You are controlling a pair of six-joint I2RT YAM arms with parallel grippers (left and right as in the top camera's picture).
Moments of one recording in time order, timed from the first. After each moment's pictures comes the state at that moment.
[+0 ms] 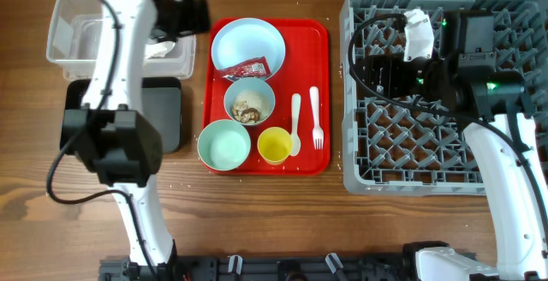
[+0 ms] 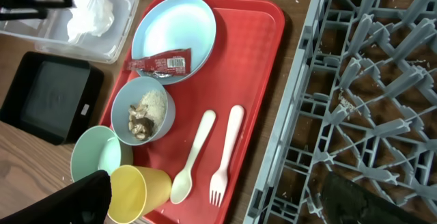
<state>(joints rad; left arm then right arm) -0.09 2.19 2.20 -1.28 0.14 -0.18 0.07 1.37 1.35 -0.88 -0.42 0.02</state>
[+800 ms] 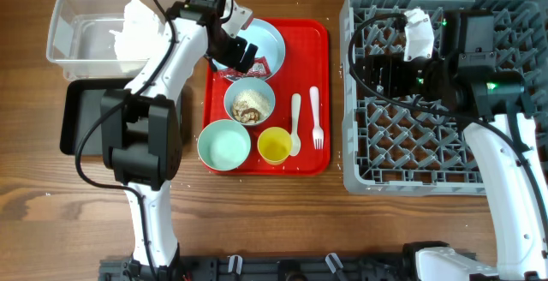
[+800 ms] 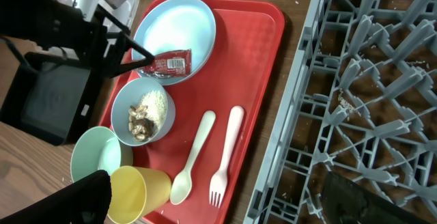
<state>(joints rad) -0.23 2.19 1.81 -0.85 0.16 0.24 0.07 1.37 1.35 -0.88 -0.42 0.02</state>
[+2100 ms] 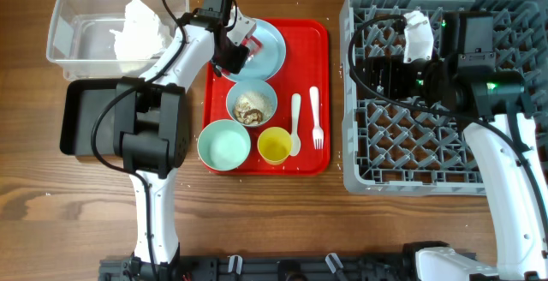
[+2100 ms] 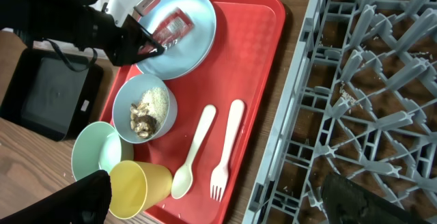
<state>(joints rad) -0.23 2.31 1.79 -0.74 0.14 0.29 0.07 1.37 1.35 -0.91 -0.42 0.02</state>
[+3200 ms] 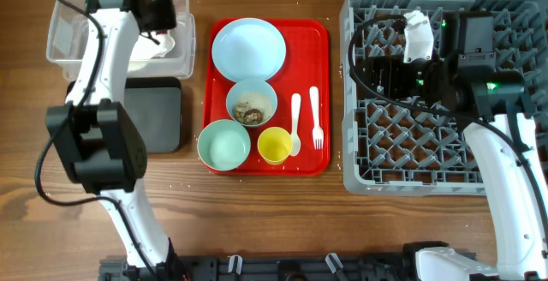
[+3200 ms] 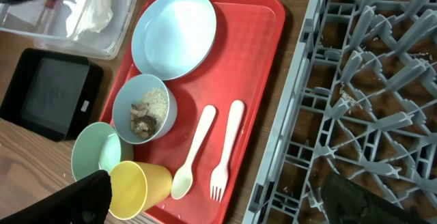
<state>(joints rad) 0.05 2.14 1.90 -0.78 0.05 -0.07 0.07 1.37 1.35 -0.90 -0.42 0.02</state>
